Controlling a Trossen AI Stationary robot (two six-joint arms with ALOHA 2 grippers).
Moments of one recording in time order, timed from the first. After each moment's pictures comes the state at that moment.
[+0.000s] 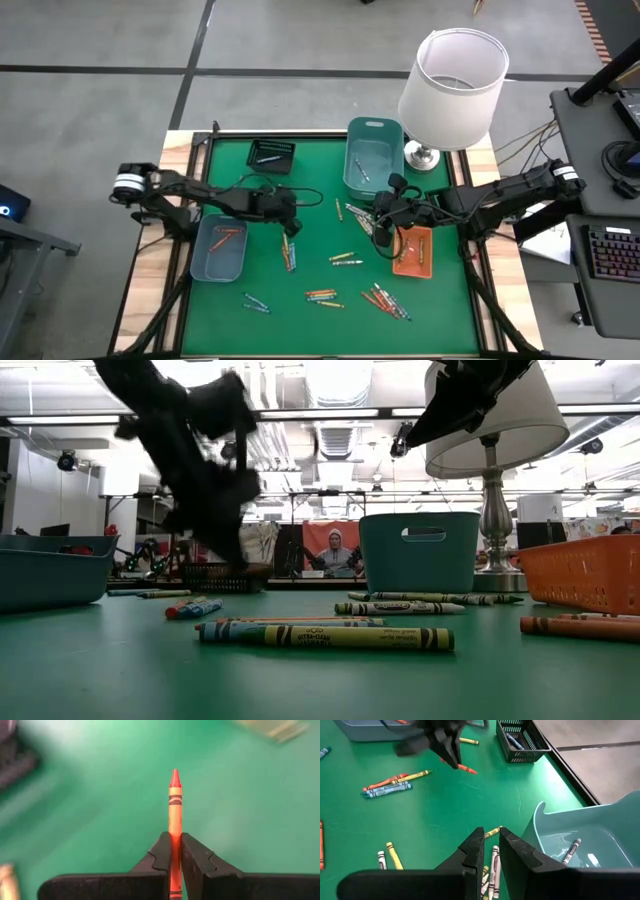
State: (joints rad) left arm 0.02 1.55 0.79 -0.27 -0.35 -0.59; right arm 0.18 1.24 0.93 -0.41 0.46 0.23
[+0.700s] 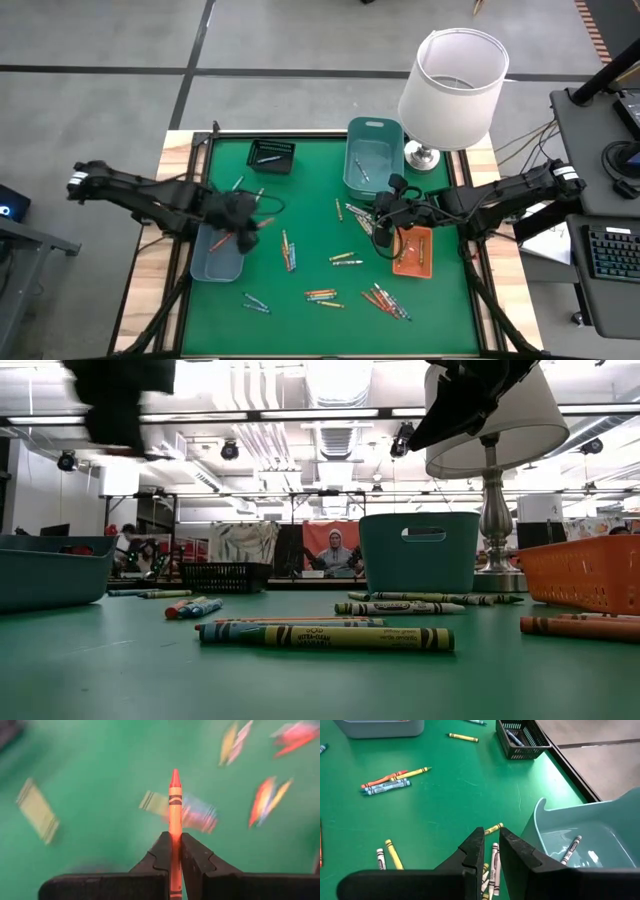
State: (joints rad) left arm -0.23 1.06 0.95 -0.96 -0.17 -0.79; right arm 0.18 1.24 0.92 -0.41 0.46 0.24
